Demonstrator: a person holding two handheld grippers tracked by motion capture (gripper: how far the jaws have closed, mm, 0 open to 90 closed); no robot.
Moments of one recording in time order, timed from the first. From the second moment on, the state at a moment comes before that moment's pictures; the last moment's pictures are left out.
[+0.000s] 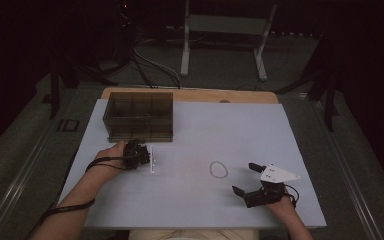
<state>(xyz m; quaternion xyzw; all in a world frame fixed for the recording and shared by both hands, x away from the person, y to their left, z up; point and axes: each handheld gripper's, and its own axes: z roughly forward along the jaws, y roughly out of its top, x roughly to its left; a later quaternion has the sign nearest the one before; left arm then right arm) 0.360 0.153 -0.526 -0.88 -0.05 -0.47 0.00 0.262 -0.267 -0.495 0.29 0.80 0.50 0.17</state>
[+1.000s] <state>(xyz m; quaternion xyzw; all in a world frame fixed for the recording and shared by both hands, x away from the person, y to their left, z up) 0.384 0.214 -0.484 -0.93 -0.11 -0.34 -0.05 0.264 -0.266 -0.497 0.30 0.80 0.49 0.17</state>
